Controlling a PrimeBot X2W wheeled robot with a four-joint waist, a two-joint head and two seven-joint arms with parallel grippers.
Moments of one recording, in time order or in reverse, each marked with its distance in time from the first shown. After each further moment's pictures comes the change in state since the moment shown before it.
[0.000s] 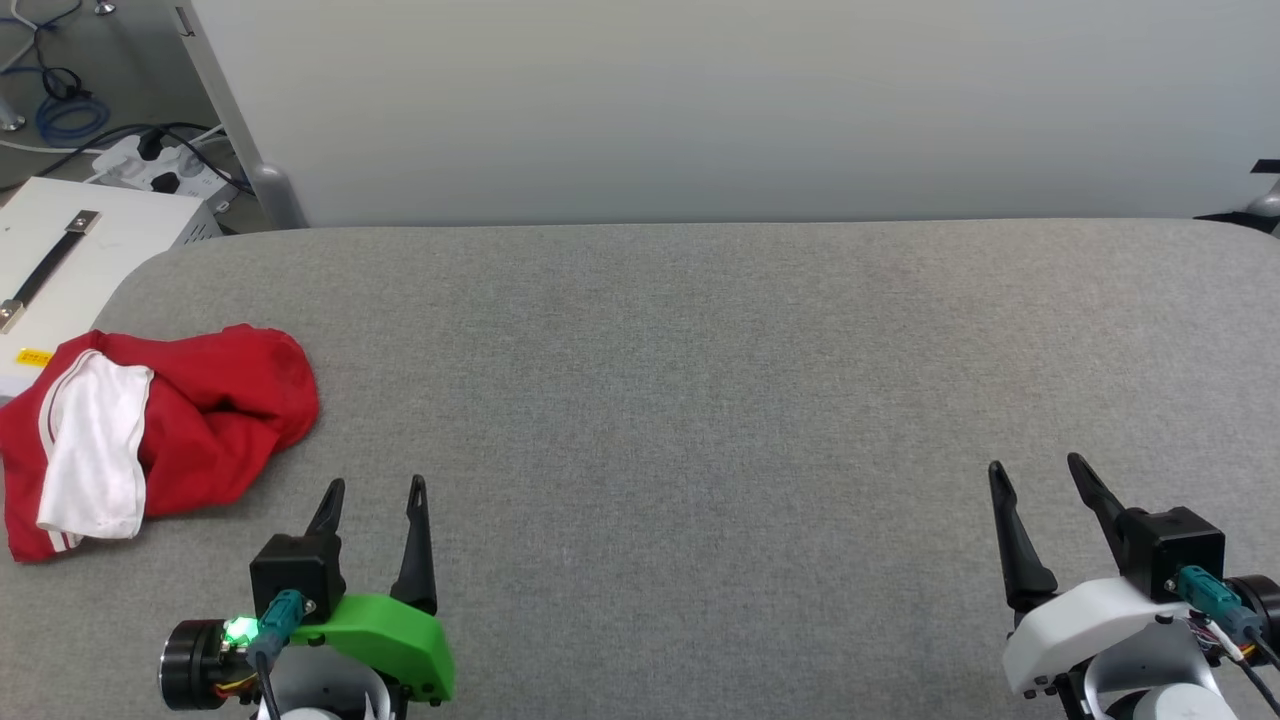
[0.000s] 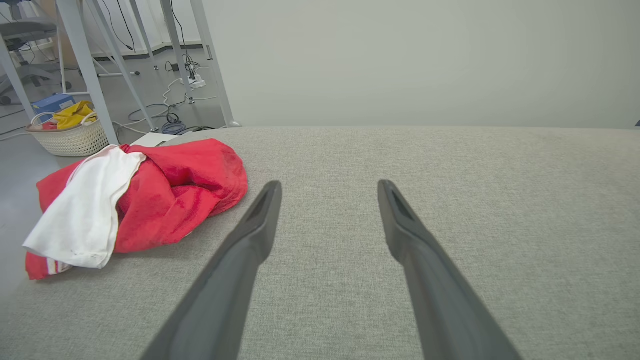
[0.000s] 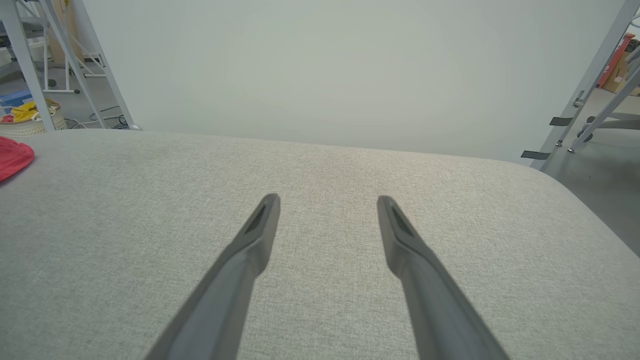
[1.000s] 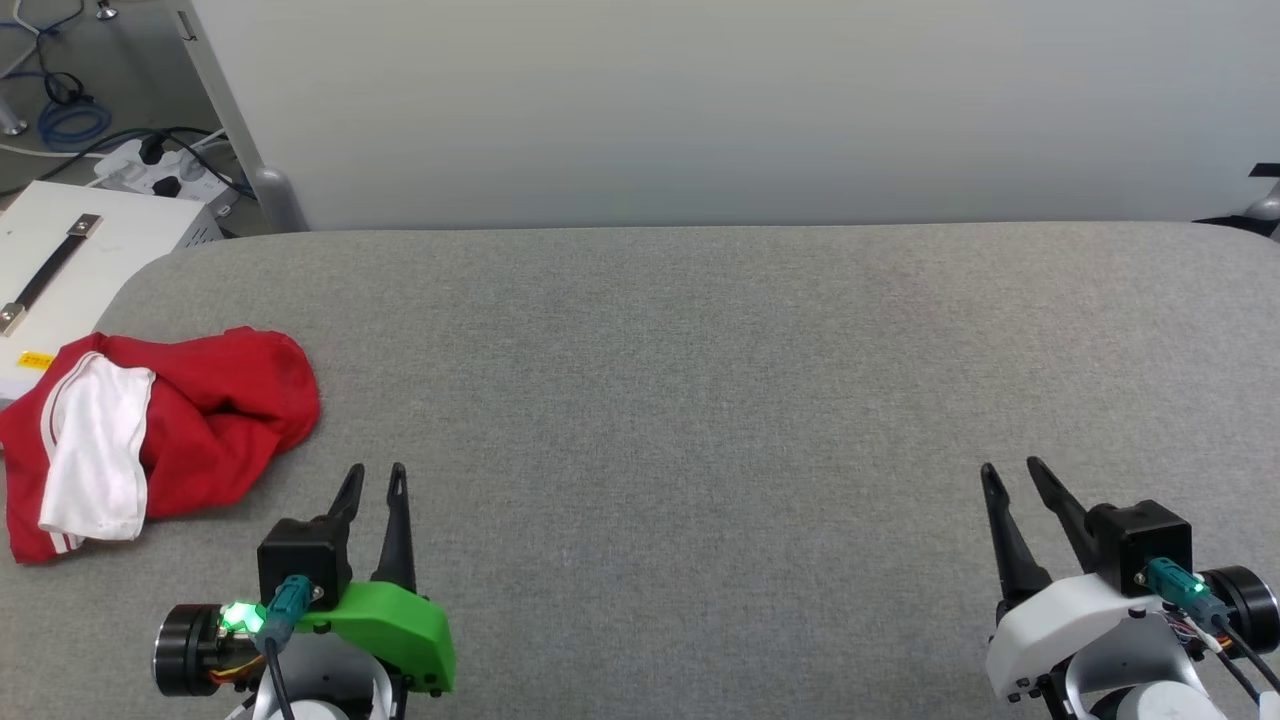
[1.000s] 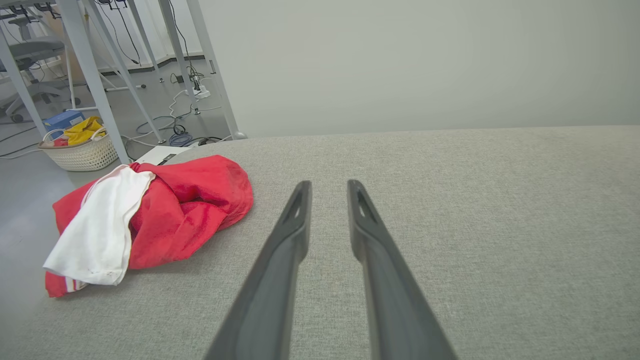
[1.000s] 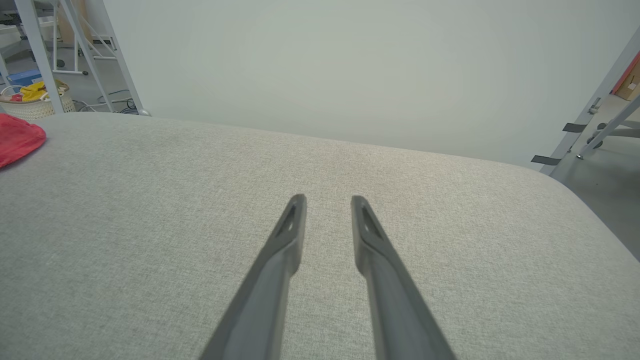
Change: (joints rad) left arm 0.000 0.000 -0.007 -0.059 0.044 0.009 0.053; right arm 0.001 0.000 0.037 -0.023 -0.029 0.000 0.049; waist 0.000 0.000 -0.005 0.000
